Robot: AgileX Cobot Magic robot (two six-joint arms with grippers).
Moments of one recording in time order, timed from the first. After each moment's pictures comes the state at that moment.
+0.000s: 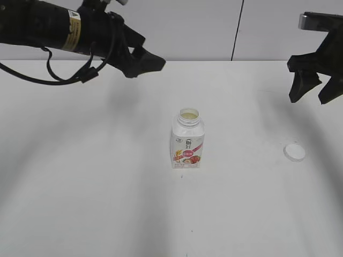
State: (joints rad) left arm -0.32 1.87 -1.29 1.83 -0.60 -1.30; right arm 0.07 1.84 -1.40 0.17 1.02 -0.08
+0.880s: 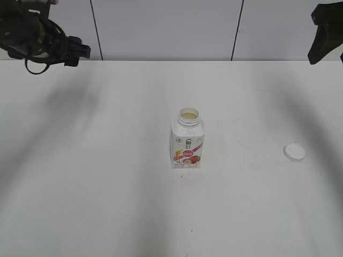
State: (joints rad) left arm -0.29 1.84 -1.27 0.96 0.43 -0.93; right arm 0.07 1.71 -1.54 0.18 1.20 -0.08
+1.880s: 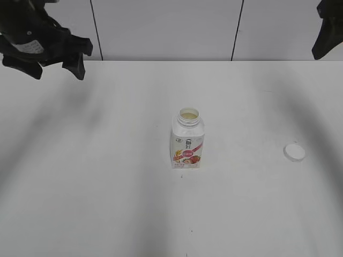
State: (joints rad) left arm -0.29 1.77 -1.42 0.19 0.88 -0.31; right arm 0.07 1.68 -1.55 0.18 1.22 -0.08
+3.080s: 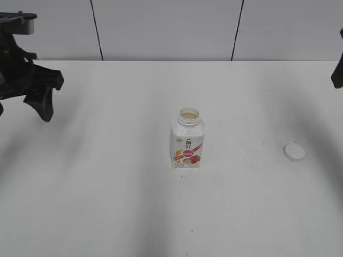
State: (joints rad) left arm -0.29 1.63 -1.26 0.16 1.14 -0.31; right arm 0.07 1.49 -1.32 0.19 1.22 -0.08
